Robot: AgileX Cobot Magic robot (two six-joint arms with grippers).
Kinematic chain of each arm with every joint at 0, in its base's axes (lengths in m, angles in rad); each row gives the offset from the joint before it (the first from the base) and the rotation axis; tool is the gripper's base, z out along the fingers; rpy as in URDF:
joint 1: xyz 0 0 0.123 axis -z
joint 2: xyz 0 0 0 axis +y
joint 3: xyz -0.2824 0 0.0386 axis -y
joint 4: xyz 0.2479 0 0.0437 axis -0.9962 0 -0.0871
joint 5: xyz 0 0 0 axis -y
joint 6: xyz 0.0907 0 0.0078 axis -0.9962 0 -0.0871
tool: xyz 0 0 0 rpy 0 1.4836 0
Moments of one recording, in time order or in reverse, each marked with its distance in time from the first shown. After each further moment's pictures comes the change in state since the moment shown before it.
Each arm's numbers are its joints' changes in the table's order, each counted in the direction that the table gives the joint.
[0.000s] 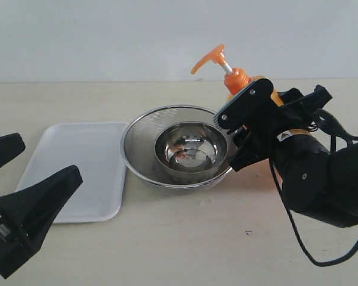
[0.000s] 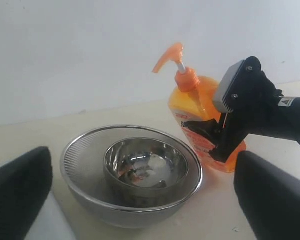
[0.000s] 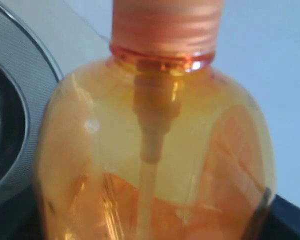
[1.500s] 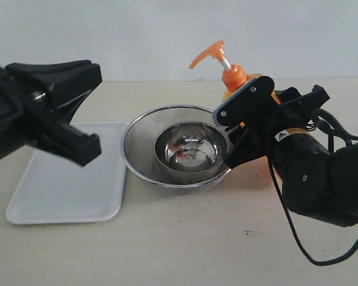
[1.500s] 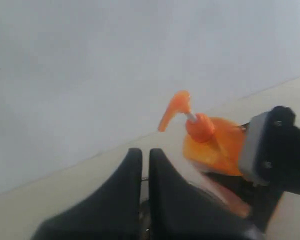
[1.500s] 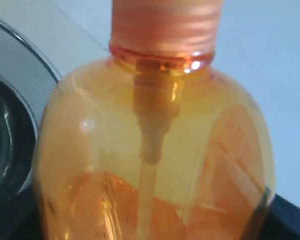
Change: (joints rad) left arm -0.105 0.217 0.400 0.005 -0.189 -0.235; right arm 0.000 0.000 0.000 0.056 -0.001 -0.090
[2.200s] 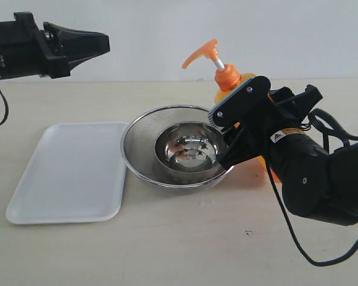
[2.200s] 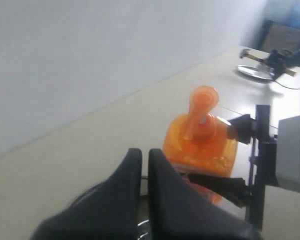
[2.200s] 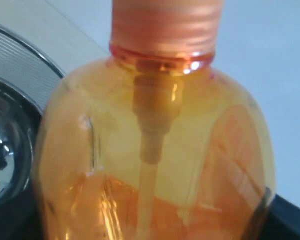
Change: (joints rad) left arm -0.762 0.542 0.463 -1.789 0.475 1.548; right arm 0.000 0.000 0.000 0.068 -0.013 -0.053
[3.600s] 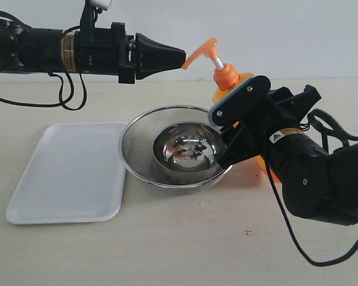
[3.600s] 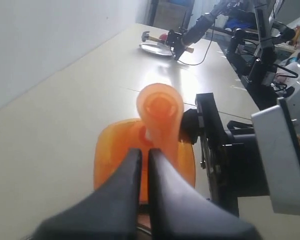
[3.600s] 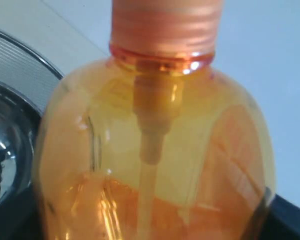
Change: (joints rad) left arm 0.169 0.398 0.456 -0.172 0.195 0.130; right arm 0.000 0.000 -0.001 0.026 -0.002 -0.034
